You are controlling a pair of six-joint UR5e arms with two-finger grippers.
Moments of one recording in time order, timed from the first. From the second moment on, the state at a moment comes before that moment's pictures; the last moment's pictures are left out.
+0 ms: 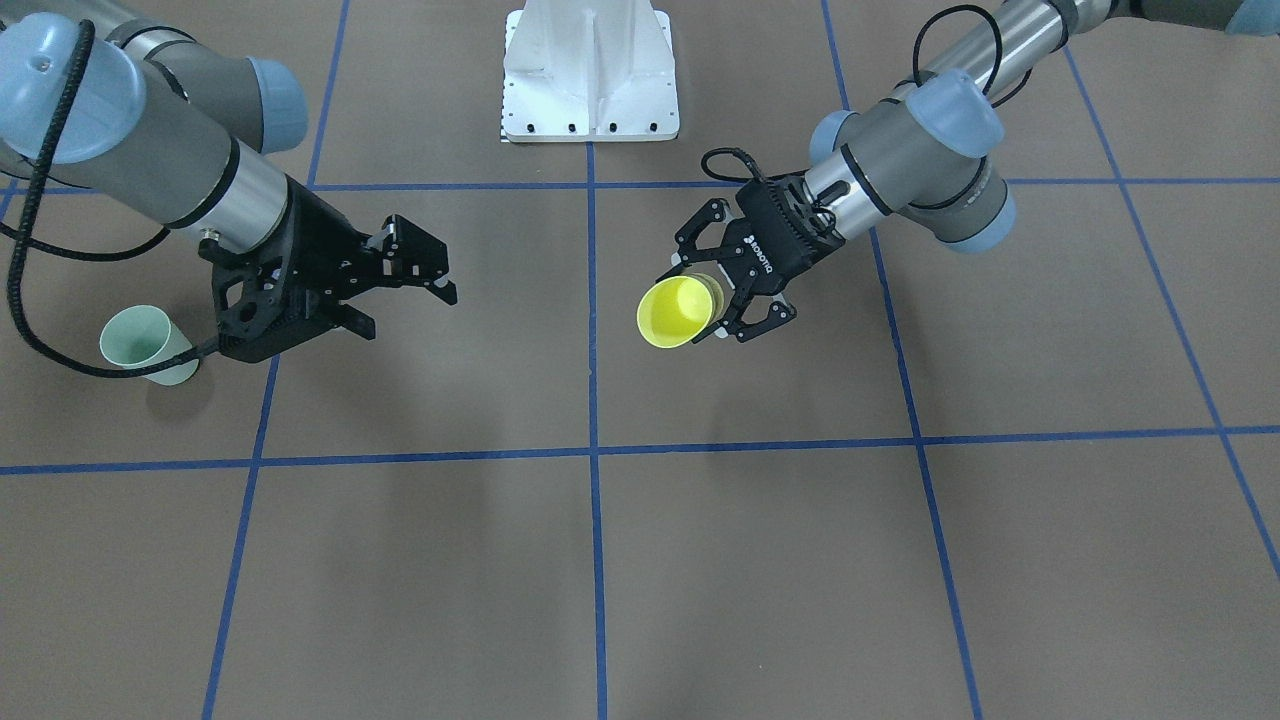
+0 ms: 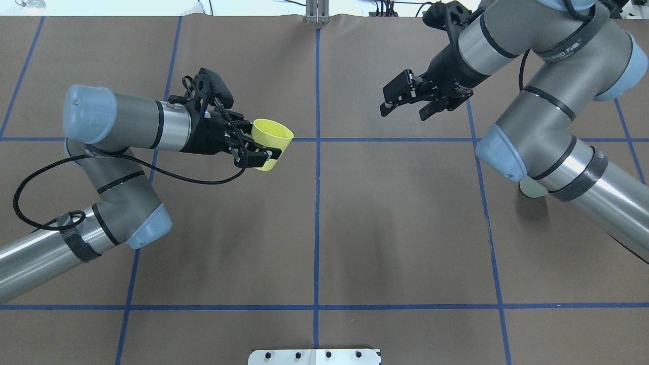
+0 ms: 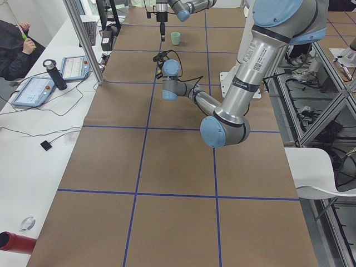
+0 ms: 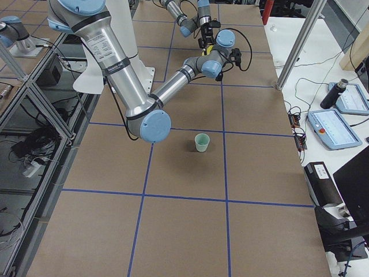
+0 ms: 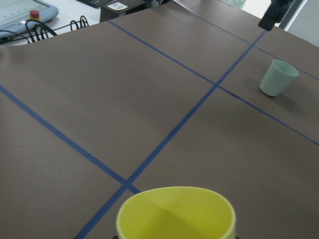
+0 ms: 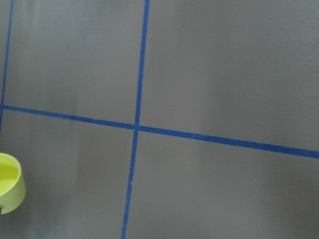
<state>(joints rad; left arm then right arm) -0.69 -2.10 -1.50 -2.74 -2.05 -0.56 0.88 -1.01 1.70 -1.22 2.39 0.99</state>
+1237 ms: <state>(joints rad) -0.57 -2.23 -1.45 -2.77 -2.04 -0.54 0.77 -0.97 1.68 -1.19 2.35 1.02</state>
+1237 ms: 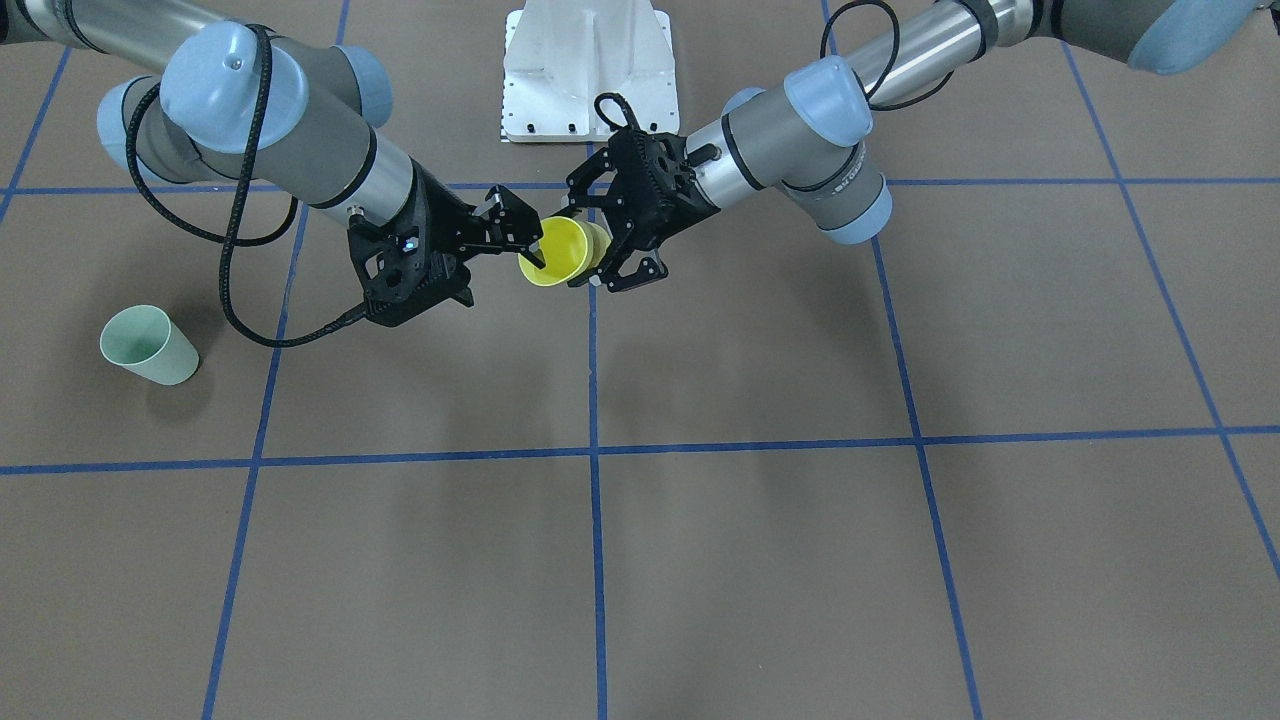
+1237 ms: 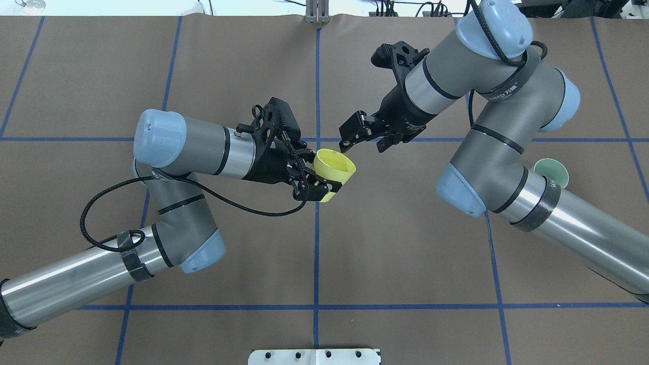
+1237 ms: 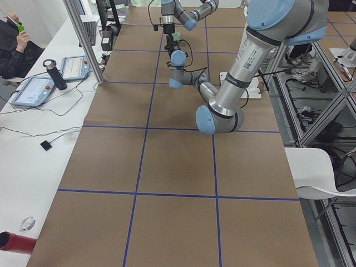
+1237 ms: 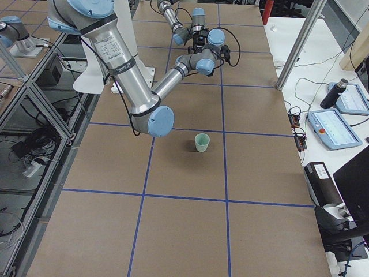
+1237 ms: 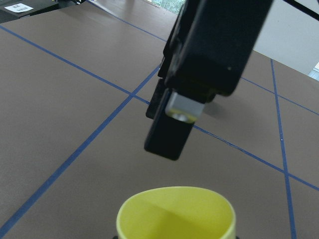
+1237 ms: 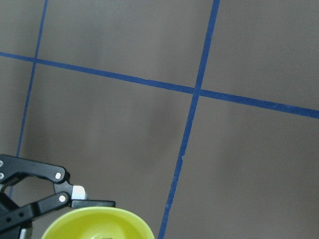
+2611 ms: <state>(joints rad) -0.57 -2.25 -1.39 -2.87 -2.04 -0.54 0.73 -0.97 1.67 -1.19 2.35 1.03</state>
